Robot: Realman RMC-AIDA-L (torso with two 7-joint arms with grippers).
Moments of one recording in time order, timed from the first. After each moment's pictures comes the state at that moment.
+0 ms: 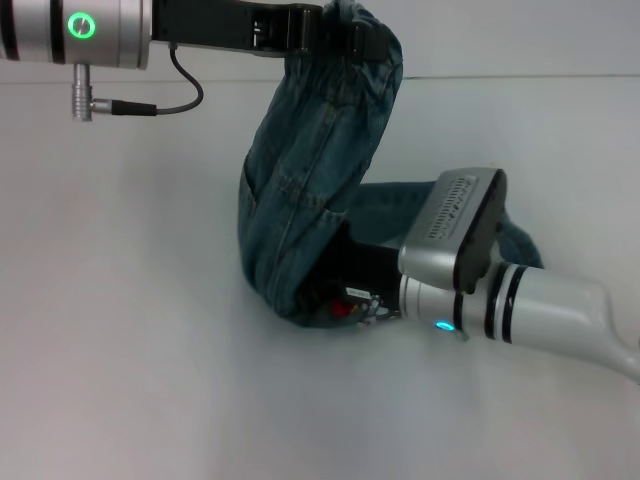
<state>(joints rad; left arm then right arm) -0.87 -2.09 0.75 0.95 1.98 1.63 -2.31 0.91 2.12 -0.56 0.24 -1.70 -0.97 0.53</state>
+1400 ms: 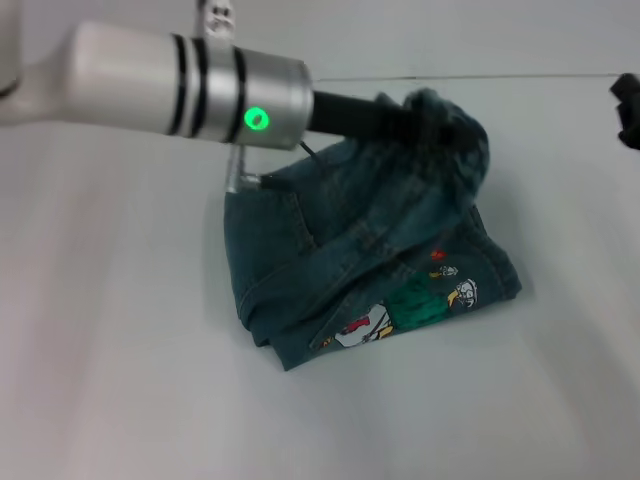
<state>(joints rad) -0.89 -2.17 1.10 0.77 1.92 1.24 -2.20 0.52 2.09 -0.09 -0.18 -1.54 -1.24 0.87</state>
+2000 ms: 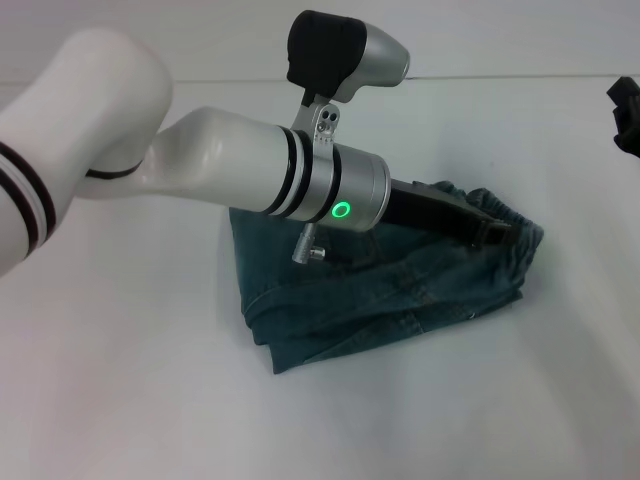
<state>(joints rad) -0.92 -2.17 1.57 0.61 1.69 0.91 -2.14 0.52 2.09 -0.12 -0.14 -1.50 -1.25 0.85</state>
